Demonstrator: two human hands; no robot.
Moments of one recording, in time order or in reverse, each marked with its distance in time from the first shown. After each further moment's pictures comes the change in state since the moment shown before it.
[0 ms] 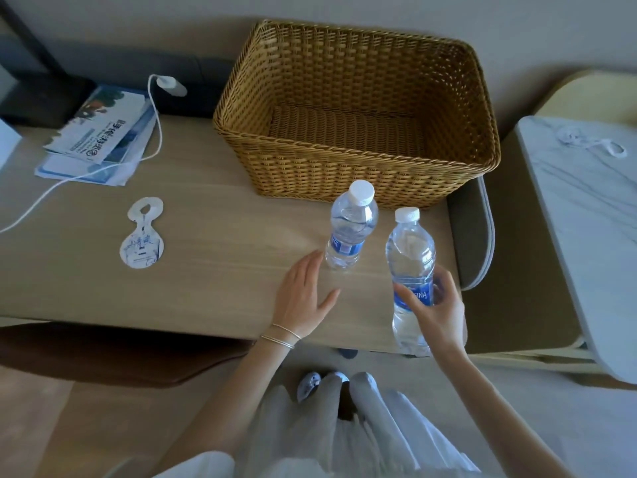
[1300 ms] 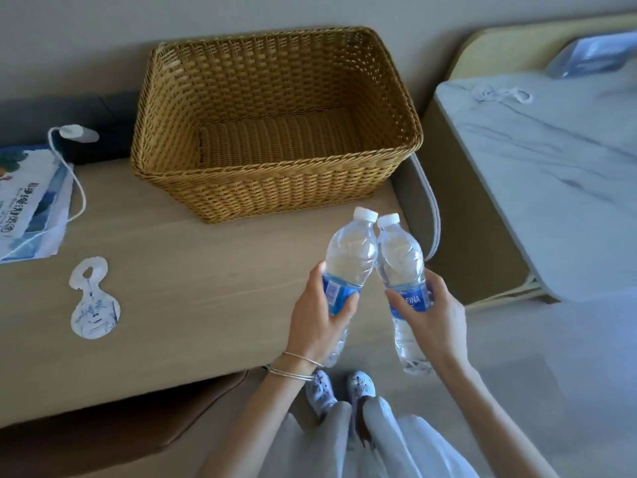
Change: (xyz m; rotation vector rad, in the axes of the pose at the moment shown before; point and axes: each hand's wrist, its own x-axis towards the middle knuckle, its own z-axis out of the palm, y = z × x) left_hand 0.008 0.091 -0.040 -0.594 -0.197 -0.161; right_hand -0.043 -0.025 -0.029 -0.273 0.218 0.206
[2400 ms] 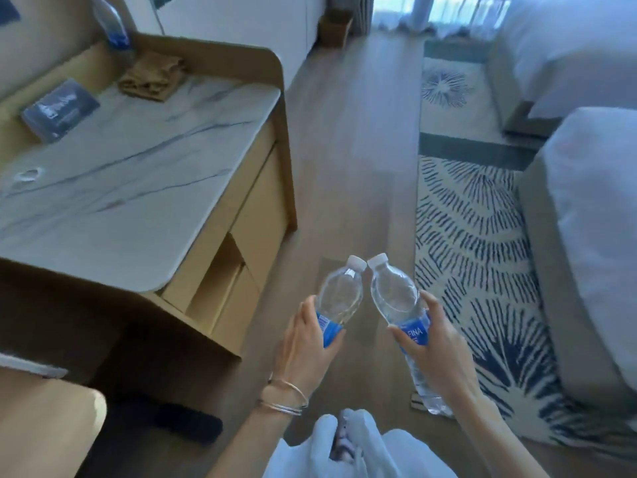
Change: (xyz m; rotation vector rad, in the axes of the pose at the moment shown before) left_hand -0.243 0.196 0.353 0.518 -0.911 0.745; right_hand -0.287 0.293 -0.318 -0.122 0.676 0.694
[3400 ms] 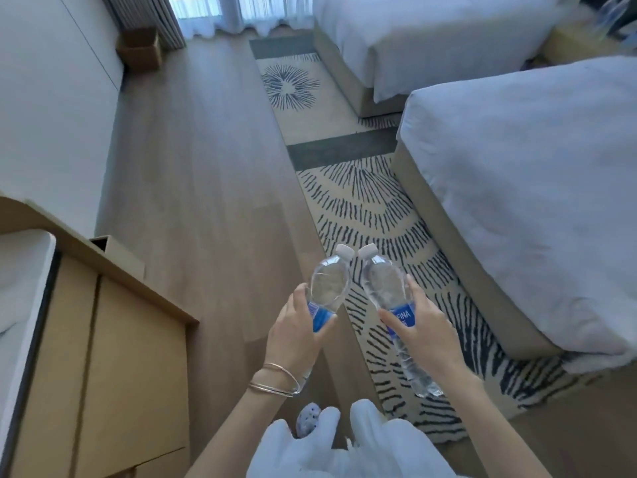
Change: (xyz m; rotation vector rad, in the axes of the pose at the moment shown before) left_hand 0.396 0.193 0.089 -0.059 -0.287 0.359; right_hand 0.330 0.083 -0.103 0.053 0.197 0.397
